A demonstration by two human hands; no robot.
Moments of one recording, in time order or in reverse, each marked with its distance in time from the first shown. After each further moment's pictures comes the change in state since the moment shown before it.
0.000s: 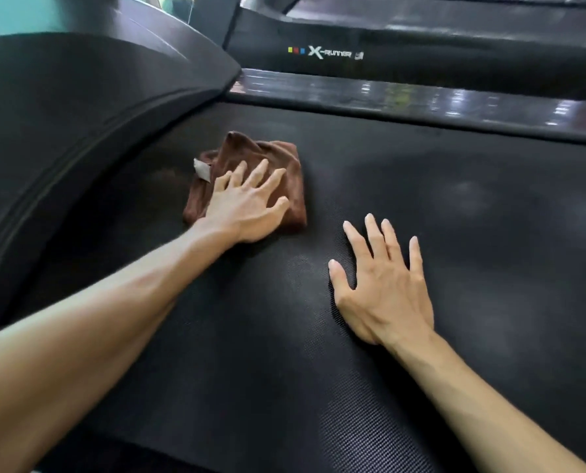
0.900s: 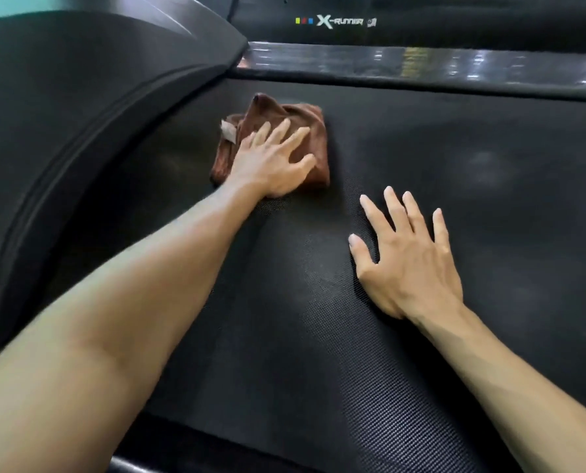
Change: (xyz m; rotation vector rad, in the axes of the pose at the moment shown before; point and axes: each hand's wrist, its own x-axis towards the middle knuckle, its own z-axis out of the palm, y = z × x) left_hand 0.055 -0.003 0.001 -0.013 -0.062 0.035; right_hand 0.005 0.004 0.004 -0.043 0.009 0.007
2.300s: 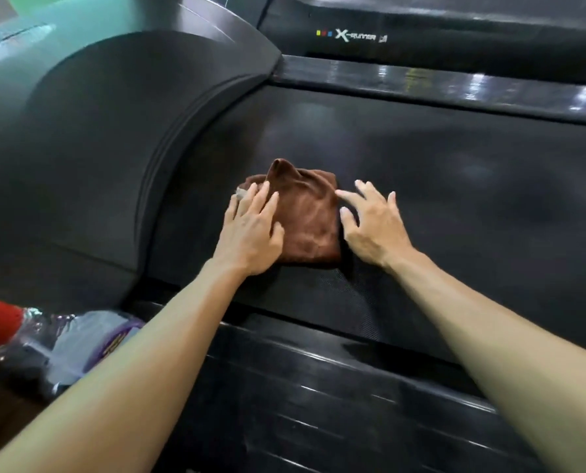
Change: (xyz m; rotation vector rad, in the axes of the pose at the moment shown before) left_hand -0.236 -0.030 -0.006 -0.191 0.096 -0.074; right_hand -0.034 -0.060 -0.033 0.360 -0.015 -0.142
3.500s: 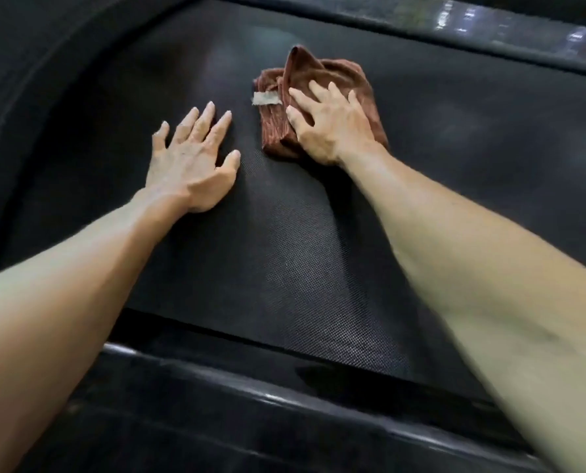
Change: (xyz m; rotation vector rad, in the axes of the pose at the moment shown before) left_hand 0.092 -0.014 0.038 0.141 -0.042 -0.079; right_hand 0.137 0.035 0.012 -0.330 -0.096 -0.030
